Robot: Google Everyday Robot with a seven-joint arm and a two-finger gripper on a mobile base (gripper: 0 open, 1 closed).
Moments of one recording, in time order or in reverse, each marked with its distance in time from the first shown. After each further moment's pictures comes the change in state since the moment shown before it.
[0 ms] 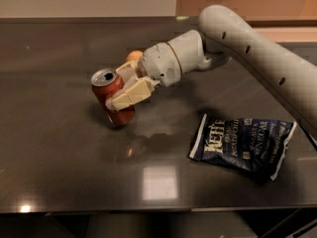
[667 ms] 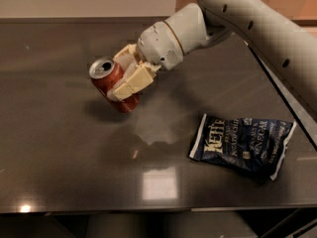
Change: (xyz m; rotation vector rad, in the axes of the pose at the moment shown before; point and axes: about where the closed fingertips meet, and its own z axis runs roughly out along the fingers) arm -0.023 0.002 -0.014 0.007 0.155 -0.095
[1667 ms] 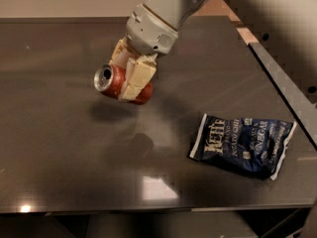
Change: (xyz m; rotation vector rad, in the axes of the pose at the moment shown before) arm 0.008 0.007 -0.009 -0.077 0.446 -0.133
